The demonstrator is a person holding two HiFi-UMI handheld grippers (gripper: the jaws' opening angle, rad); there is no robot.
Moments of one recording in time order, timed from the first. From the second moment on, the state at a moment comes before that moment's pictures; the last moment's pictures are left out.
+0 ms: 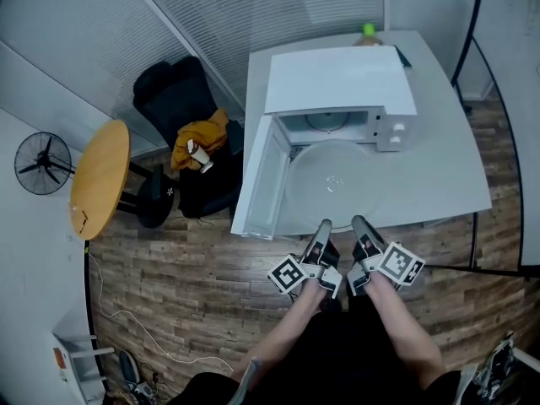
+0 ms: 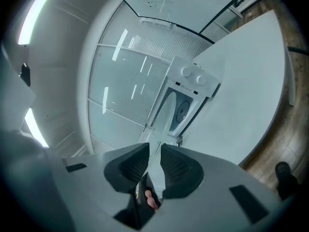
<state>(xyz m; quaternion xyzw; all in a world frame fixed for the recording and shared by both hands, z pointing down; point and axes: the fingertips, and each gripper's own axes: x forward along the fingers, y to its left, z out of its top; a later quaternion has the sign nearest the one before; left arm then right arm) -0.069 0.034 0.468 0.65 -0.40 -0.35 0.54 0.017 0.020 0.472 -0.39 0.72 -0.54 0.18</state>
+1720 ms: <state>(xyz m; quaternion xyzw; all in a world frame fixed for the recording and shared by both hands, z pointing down) -0.098 -0.189 0.550 0.65 -0.42 -0.33 0.54 -0.014 -0.207 0.547 -0.41 0.73 -0.54 0.12</state>
